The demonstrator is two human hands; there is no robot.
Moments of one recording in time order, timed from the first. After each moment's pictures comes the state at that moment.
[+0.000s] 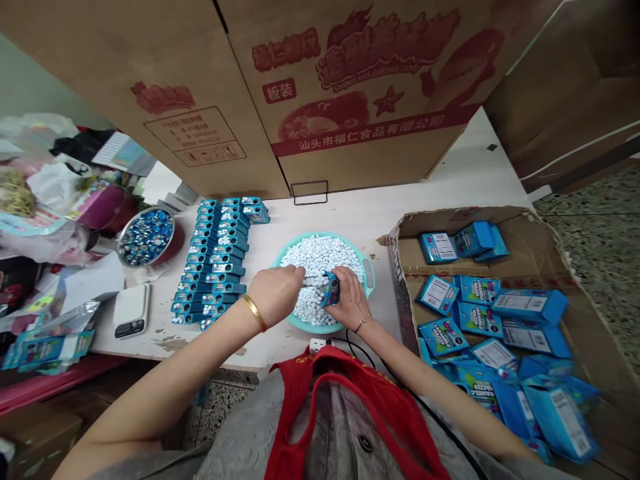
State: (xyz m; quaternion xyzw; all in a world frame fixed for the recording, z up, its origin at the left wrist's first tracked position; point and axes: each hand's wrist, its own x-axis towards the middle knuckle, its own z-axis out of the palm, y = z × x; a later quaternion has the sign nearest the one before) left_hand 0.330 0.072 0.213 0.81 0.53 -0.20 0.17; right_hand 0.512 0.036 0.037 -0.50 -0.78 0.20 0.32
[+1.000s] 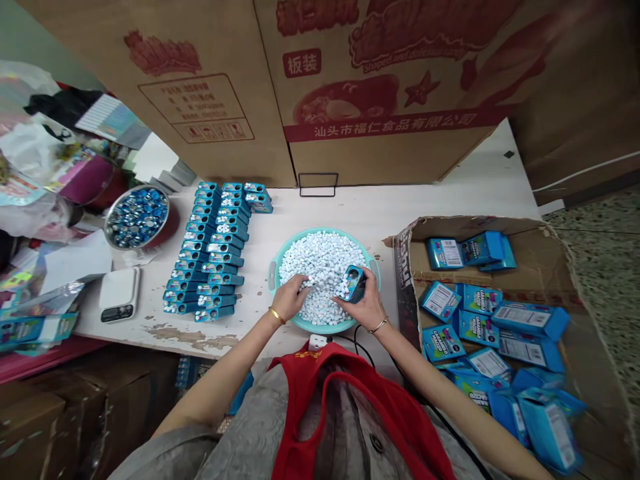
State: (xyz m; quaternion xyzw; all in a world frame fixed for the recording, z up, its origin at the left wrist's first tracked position) left_hand 0.303 0.026 0.017 0.69 0.61 0.16 0.35; right_hand 0.538 0.038 0.024 -0.60 -0.68 0.31 0.30
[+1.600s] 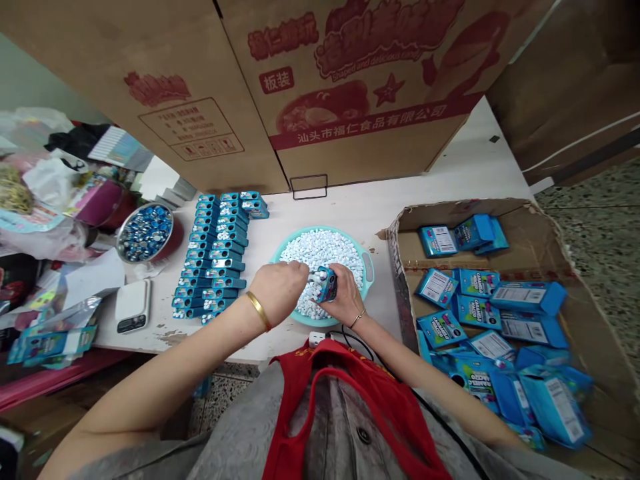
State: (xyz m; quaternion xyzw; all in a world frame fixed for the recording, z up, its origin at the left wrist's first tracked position) left_hand 0.342 0.069 0.227 0.80 0.53 -0.22 0.19; right_hand 0.504 0.029 0.037 -0.51 -0.76 0.24 0.34
